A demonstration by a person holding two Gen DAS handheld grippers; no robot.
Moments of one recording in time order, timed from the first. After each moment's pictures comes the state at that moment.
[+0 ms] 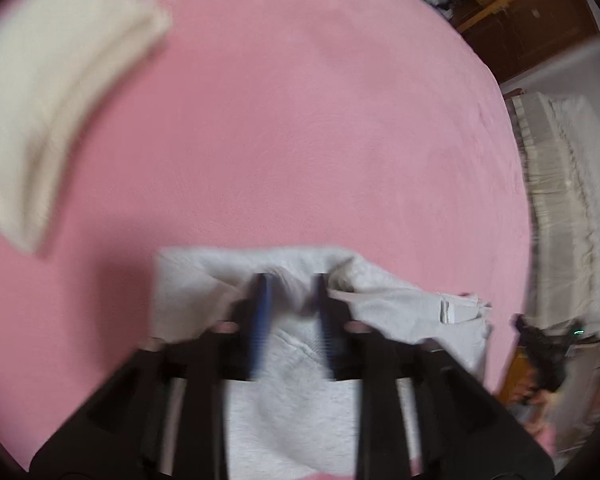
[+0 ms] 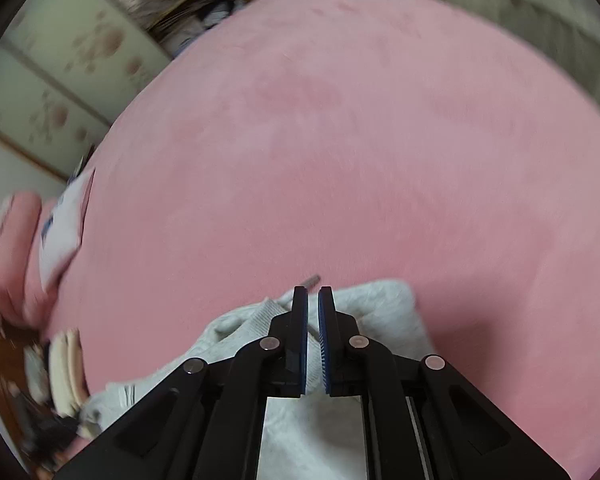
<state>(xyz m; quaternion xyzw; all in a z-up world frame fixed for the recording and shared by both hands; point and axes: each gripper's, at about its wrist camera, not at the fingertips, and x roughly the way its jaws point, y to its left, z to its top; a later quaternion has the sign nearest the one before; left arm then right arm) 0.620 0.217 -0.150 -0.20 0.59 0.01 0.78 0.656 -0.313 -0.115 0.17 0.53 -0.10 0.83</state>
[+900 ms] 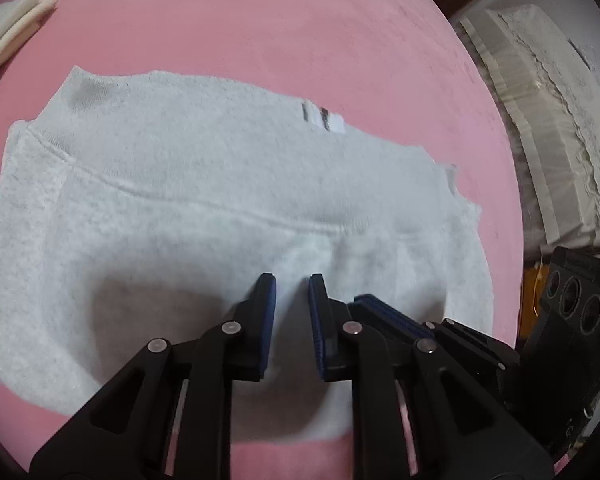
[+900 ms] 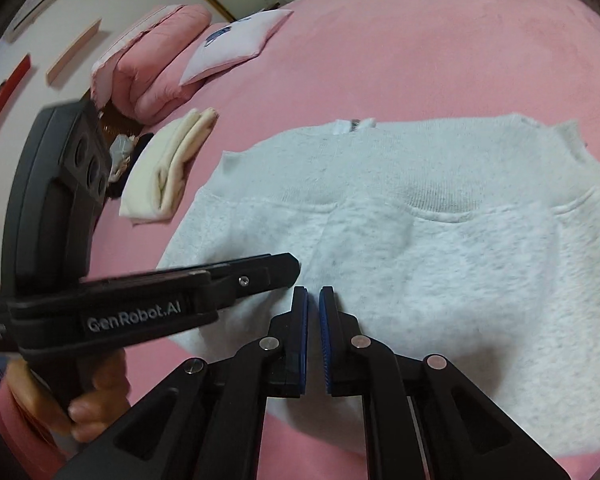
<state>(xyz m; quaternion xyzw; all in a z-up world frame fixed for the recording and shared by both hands) 0.498 0.019 -0.220 -0.15 0.61 -0.10 0.77 0.540 -0.129 -0.172 0.09 0.59 0.23 0.77</state>
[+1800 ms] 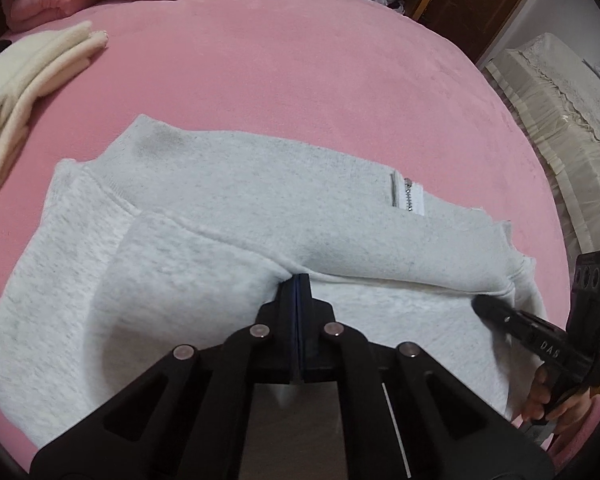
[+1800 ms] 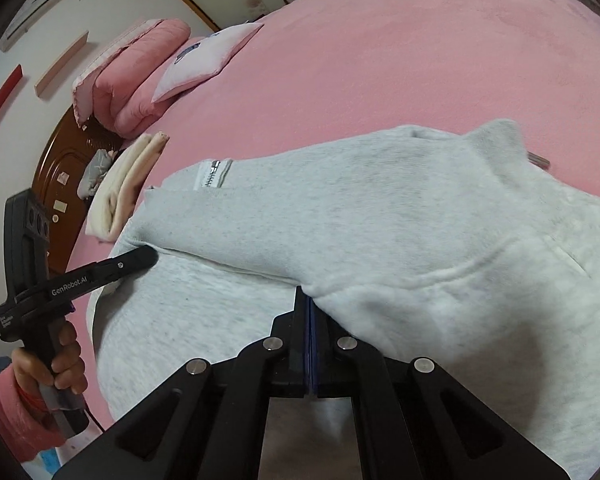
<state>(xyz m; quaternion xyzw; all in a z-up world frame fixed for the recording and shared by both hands) 0.495 0.078 -0.236 -0.13 0.53 -0.03 0.84 0.607 -0.318 -0.222 0.09 0.56 0.22 0.79</state>
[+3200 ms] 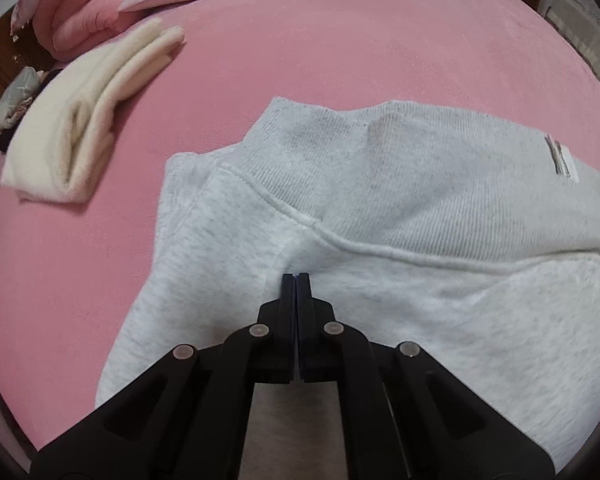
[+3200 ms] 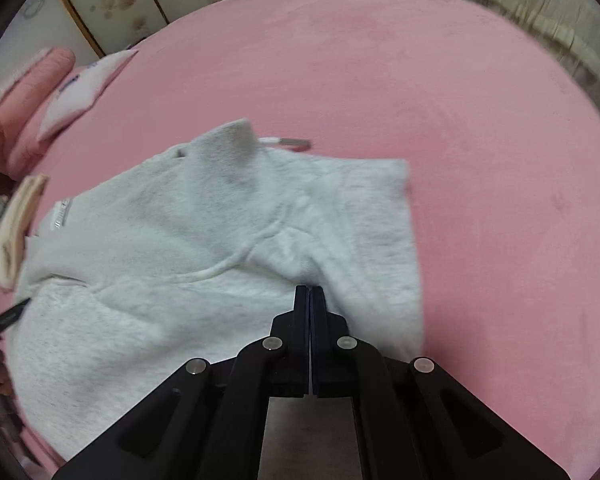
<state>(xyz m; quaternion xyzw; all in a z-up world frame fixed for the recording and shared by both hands) 0.499 0.151 -0.256 0.03 0.57 0.10 0.82 0.556 -0.558 -0.166 -0.01 0.56 -0.01 0.83</state>
